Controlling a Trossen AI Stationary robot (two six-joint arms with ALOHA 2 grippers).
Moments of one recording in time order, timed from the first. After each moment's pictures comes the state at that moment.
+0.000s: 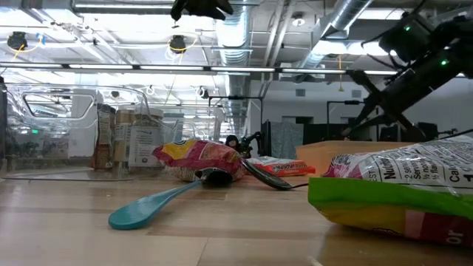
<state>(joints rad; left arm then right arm) 0.09 1.36 1.28 -0.20 -0.61 -0.23 -0.33 0.79 0.25 -0.07 0.42 1.53</state>
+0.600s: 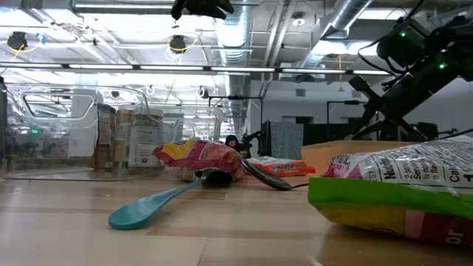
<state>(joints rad) 0.08 1.36 1.28 -0.20 -0.61 -0.22 -0.35 0.83 0.25 -0.07 0.39 1.54</state>
